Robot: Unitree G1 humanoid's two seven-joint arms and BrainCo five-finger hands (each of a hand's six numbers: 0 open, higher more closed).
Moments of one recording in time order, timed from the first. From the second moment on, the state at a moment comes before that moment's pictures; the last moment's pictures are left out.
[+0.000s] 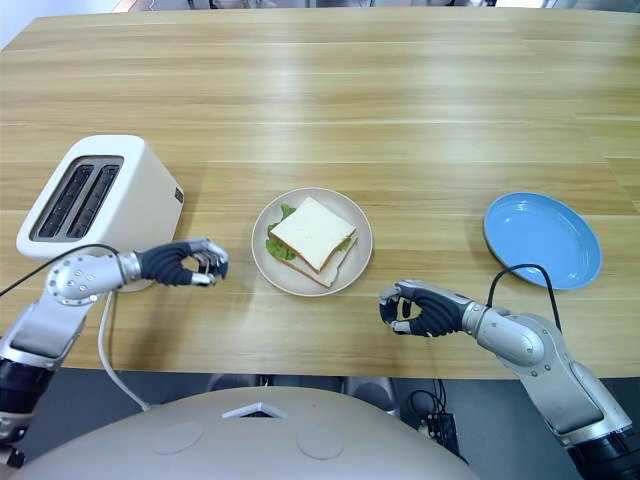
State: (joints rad) left arm 0.11 0.78 -0.17 -0.24 0.05 -0.06 -0.84; right arm 0.43 -0.89 0.07 -0.40 -0.11 -0.17 0.63
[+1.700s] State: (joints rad) left arm -0.19 -0.02 0.10 0.18 -0.32 -0.16 -0.19; right arm -0.07 -0.18 0.01 0.23 0.12 -0.22 0.11
